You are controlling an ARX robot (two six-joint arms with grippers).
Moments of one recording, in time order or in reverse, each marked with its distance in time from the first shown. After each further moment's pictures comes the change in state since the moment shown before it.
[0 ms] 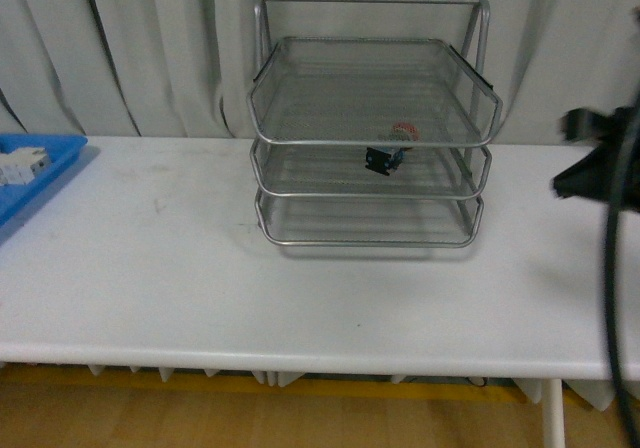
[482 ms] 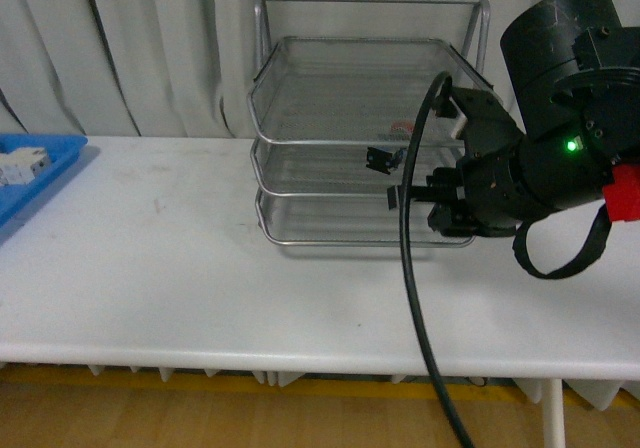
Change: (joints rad) left arm 0.000 0.000 0.000 0.000 0.000 0.000; right arm 0.216 0.419 0.338 -0.085 0.135 -0.116
